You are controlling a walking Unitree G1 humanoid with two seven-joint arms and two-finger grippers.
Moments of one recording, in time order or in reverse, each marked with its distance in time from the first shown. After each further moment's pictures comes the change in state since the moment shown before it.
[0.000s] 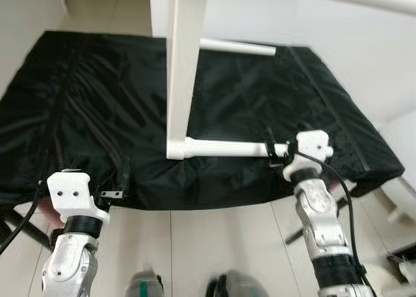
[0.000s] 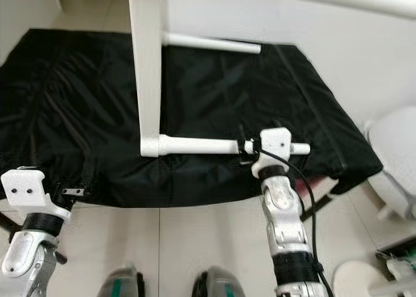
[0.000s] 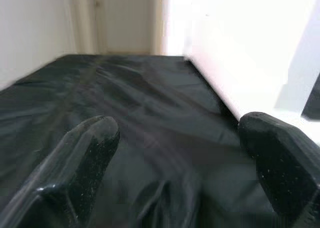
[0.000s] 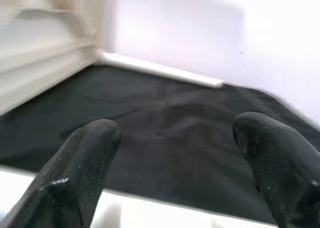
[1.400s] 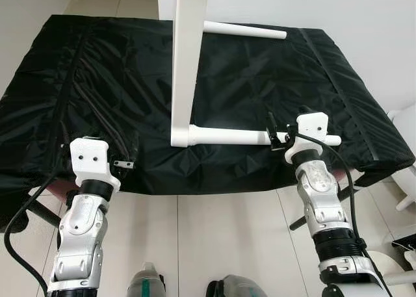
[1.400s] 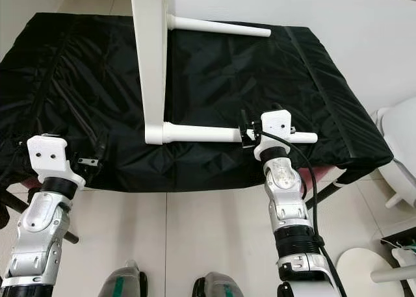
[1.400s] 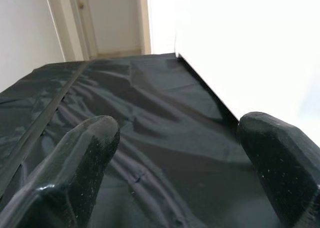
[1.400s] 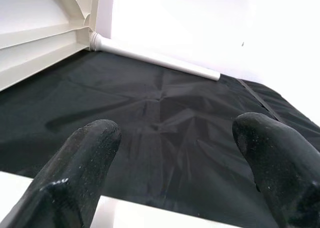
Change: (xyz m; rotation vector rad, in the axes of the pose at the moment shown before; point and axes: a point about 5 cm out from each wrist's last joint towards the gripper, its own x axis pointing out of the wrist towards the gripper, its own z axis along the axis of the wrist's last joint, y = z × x) left arm 0.053 0.000 -0.005 0.102 -0.061 -0.023; right arm 0.027 -0.003 0.002 -0.035 -0.013 0.026
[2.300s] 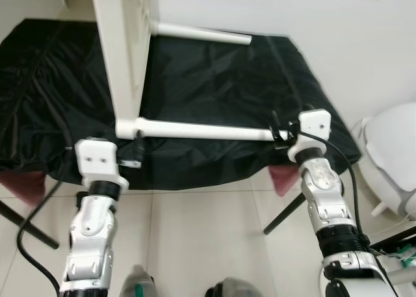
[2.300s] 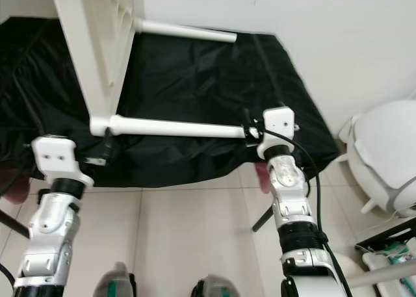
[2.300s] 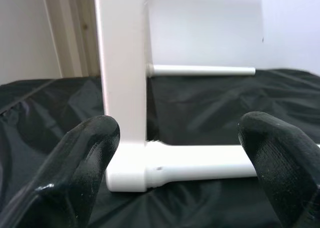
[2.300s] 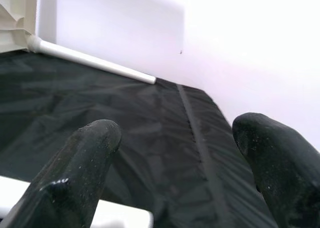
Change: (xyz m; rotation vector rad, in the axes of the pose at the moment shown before) left arm 0.002 -0.010 0.001 -0.007 -0.030 0.035; right arm 0.004 -0.013 -0.001 -0.027 0.000 -0.023
